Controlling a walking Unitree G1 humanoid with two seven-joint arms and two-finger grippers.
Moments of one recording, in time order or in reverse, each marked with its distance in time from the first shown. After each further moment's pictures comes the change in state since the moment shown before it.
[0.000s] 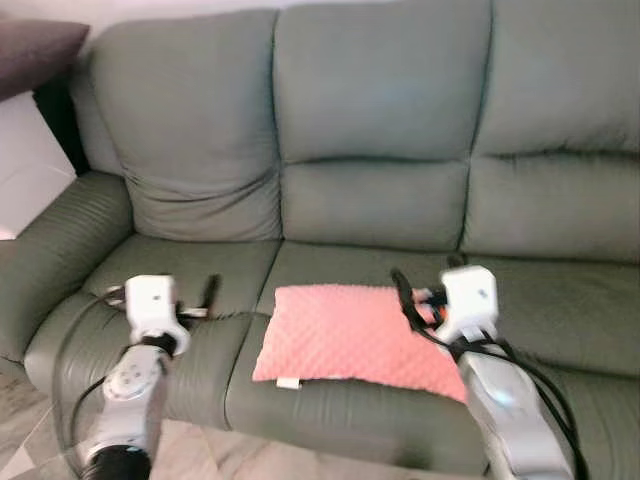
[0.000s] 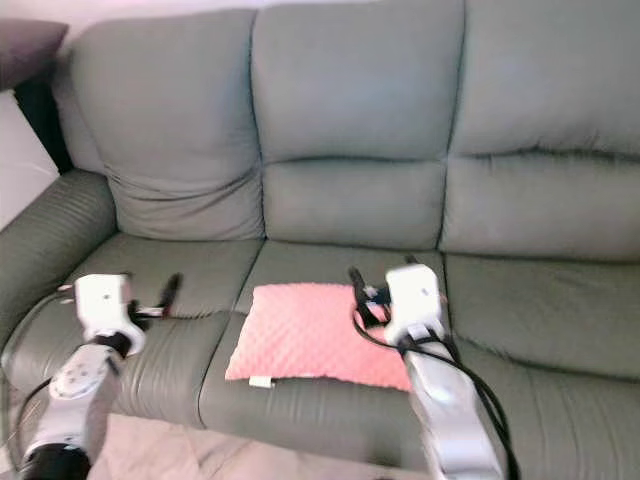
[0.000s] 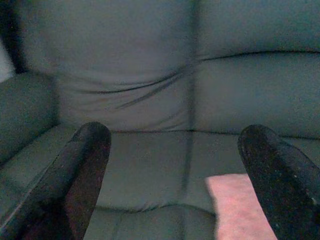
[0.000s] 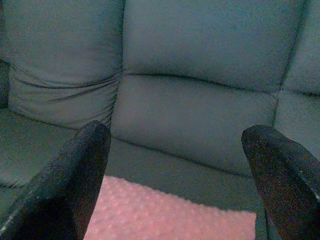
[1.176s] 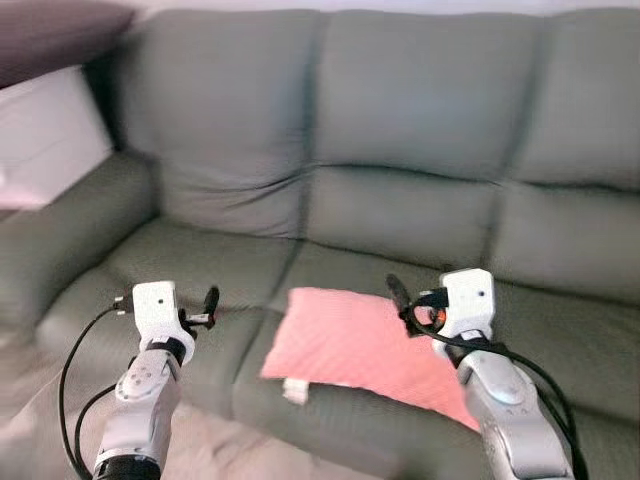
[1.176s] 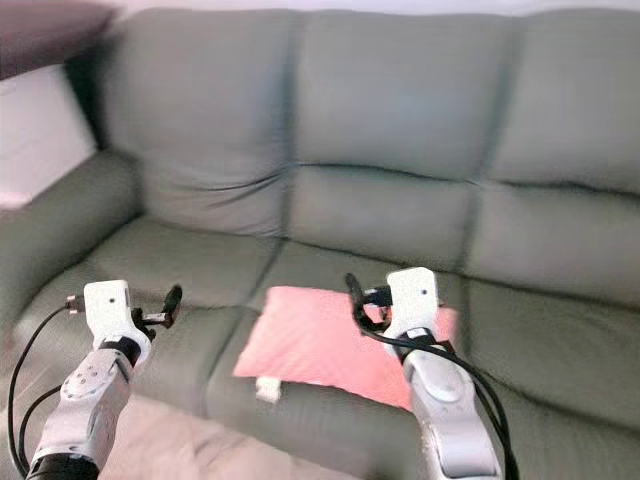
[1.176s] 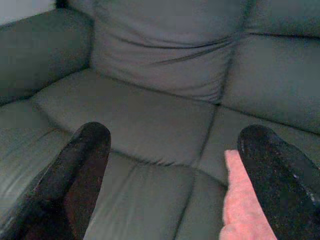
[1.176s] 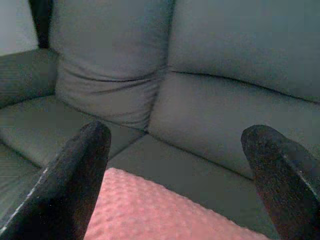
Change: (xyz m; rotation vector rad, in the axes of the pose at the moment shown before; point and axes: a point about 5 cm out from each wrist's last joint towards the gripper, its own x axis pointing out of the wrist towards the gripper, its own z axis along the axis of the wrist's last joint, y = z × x) left arm -0.005 -0.018 -0.004 -0.091 0.128 0.029; right arm 0.004 0.003 0.004 0.040 0.033 0.031
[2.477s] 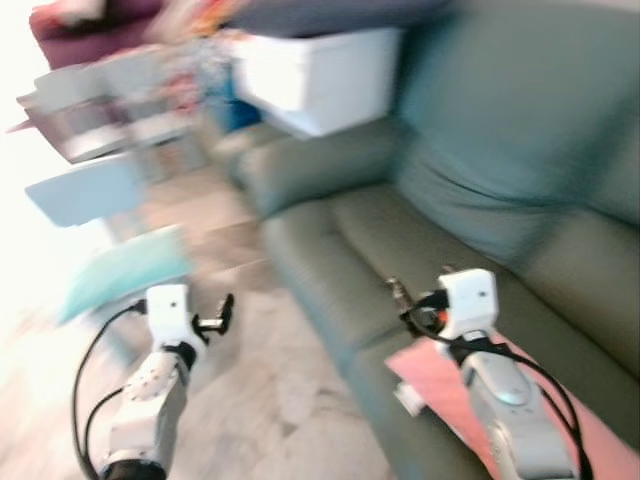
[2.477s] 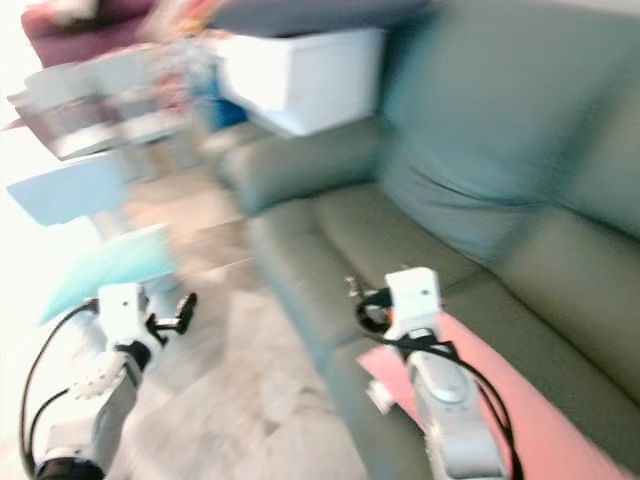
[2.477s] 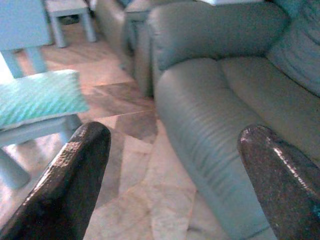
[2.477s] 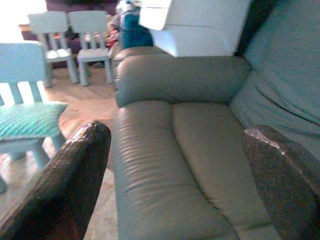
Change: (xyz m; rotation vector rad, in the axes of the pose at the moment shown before) left arm -0.001 -0.016 -0.003 -0.015 0.044 -0.096; right arm -0.002 -0.004 0.001 -0.018 0.011 -0.008
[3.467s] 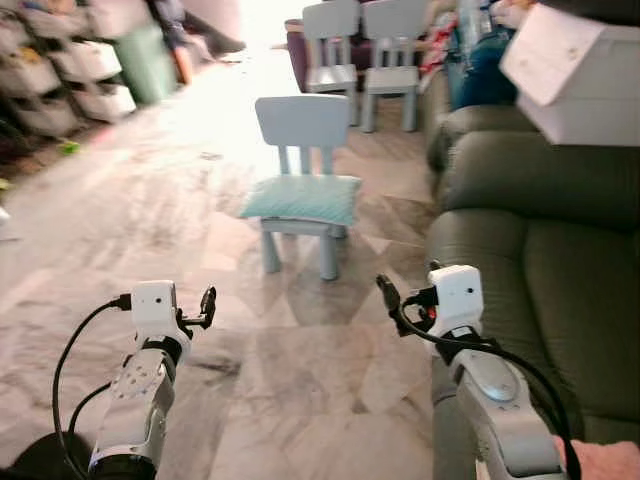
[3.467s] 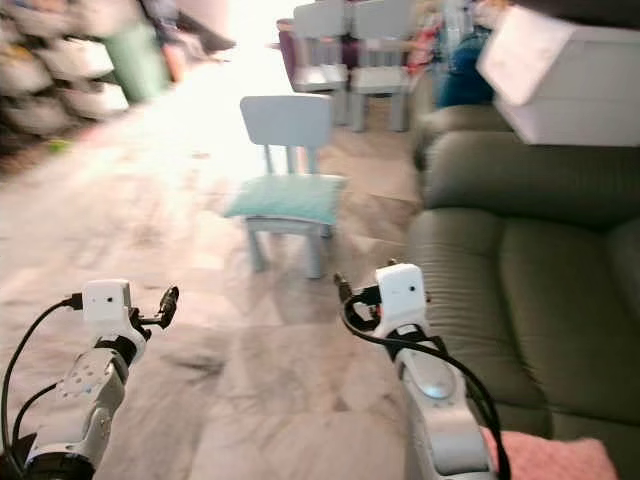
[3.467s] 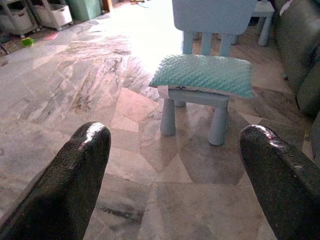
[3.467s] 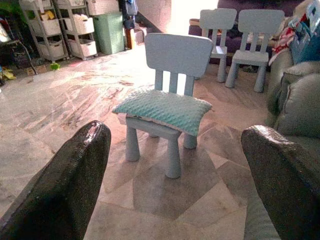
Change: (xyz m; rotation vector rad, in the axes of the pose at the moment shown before) left arm -0.002 0.019 0.004 0.040 -0.049 0.072; right arm 0.004 0.010 0.002 0.002 -0.012 0.032
